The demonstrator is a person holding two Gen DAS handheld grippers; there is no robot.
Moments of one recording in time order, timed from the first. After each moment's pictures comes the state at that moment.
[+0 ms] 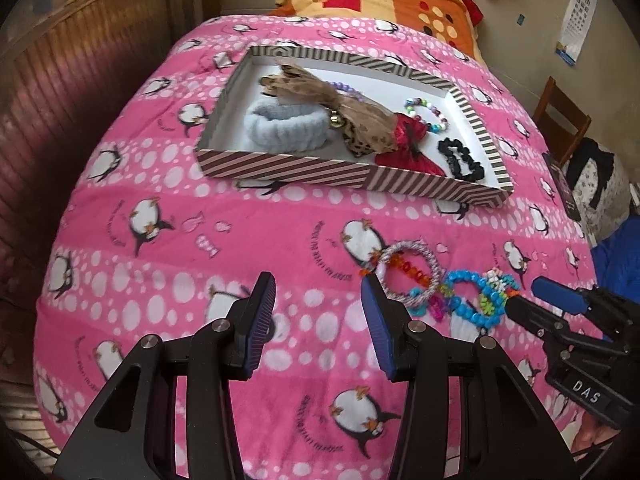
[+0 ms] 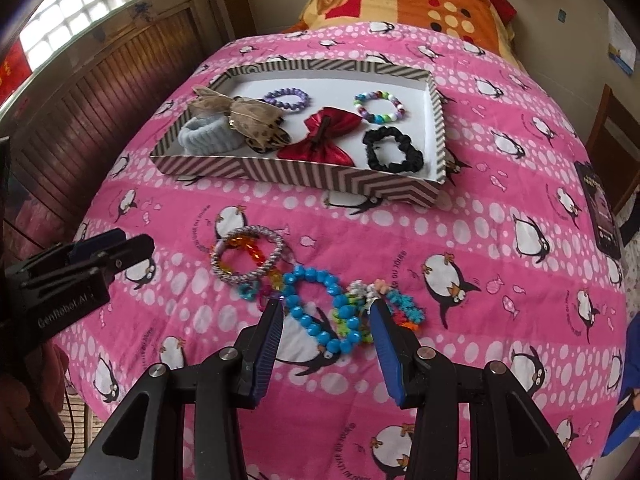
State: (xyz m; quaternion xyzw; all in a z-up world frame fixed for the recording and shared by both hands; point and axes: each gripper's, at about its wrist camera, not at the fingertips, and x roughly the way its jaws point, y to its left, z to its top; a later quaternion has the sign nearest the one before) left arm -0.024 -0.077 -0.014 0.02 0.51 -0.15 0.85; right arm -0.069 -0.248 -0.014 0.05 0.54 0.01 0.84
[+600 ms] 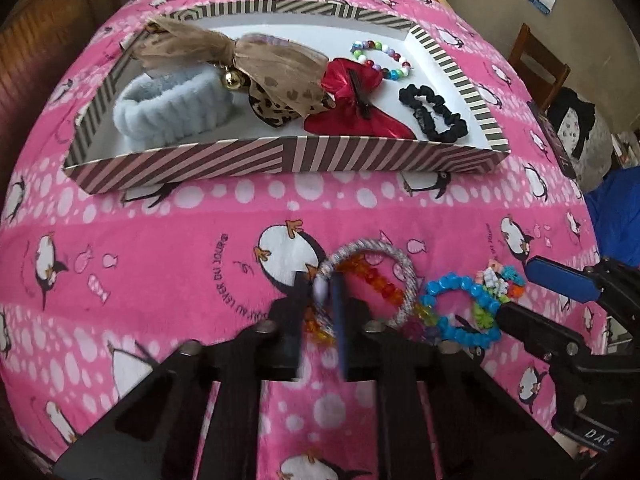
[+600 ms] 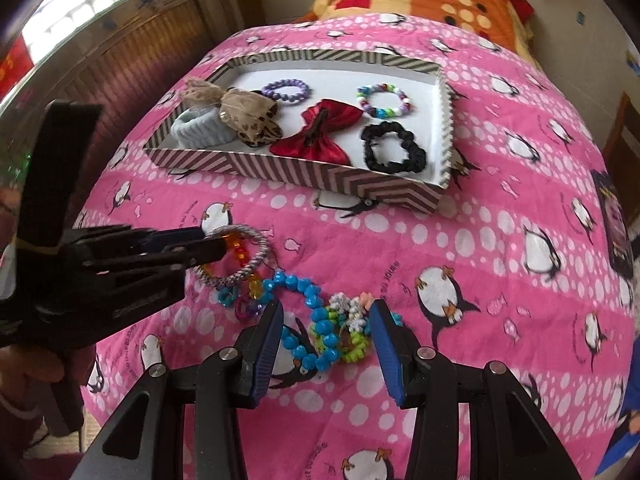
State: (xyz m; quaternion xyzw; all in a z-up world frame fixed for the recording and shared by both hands) left arm 0.015 -0.137 -0.061 0.05 0.56 -0.21 0.80; right arm -0.050 -0.258 -0.028 0.03 0.55 0.06 0.83
